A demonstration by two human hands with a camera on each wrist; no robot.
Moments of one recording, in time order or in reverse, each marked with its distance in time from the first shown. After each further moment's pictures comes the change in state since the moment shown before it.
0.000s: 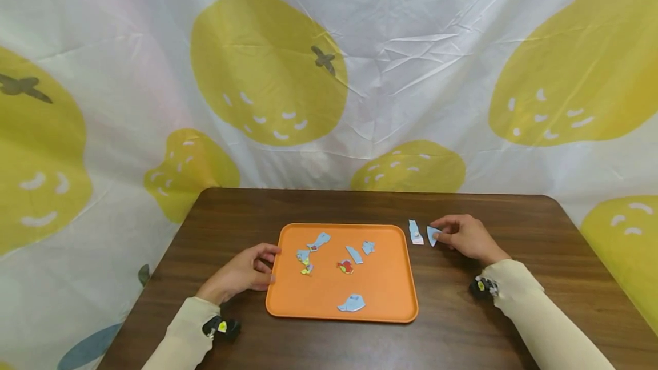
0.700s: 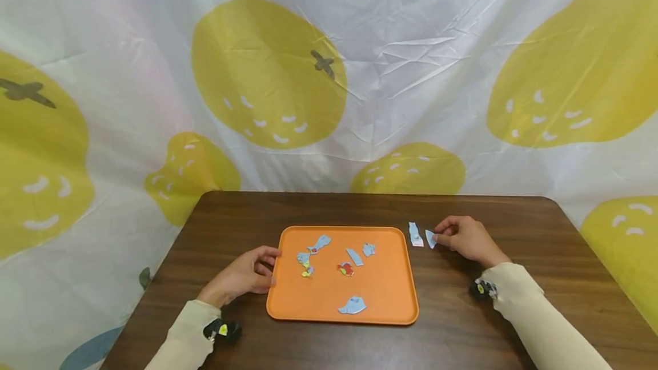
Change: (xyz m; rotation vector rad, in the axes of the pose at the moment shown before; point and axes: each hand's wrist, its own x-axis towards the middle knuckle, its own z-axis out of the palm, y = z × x) left_hand 0.000 -0.001 0.001 -0.008 0.001 0.001; right_hand -0.001 -0.001 -0.001 -0.030 0.017 0.041
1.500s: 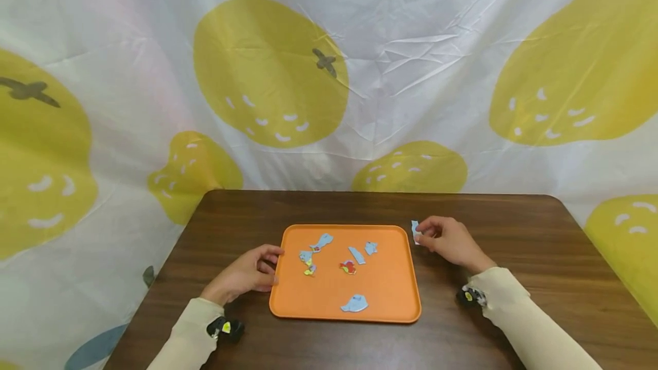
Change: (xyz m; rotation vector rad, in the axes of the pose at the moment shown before) left_hand 0.000 -0.001 -0.002 -0.004 -0.009 0.009; right_hand -0.008 -0.040 0.027 0.107 0.001 -0.107
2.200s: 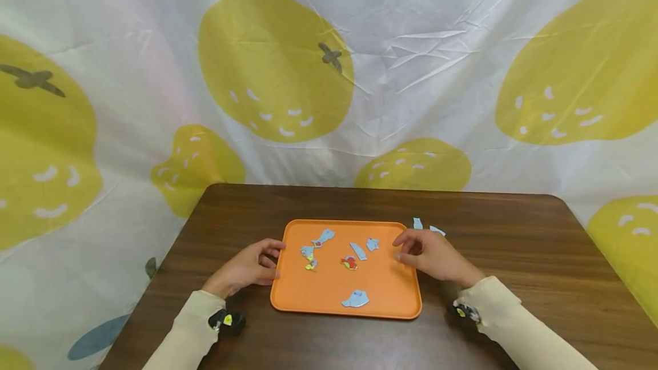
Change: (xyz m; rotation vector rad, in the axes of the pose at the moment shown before) left_hand 0.002 -0.003 0.001 0.018 0.031 -0.005; right_hand -0.018 -0.042 0.030 0.023 -0.118 -0.248
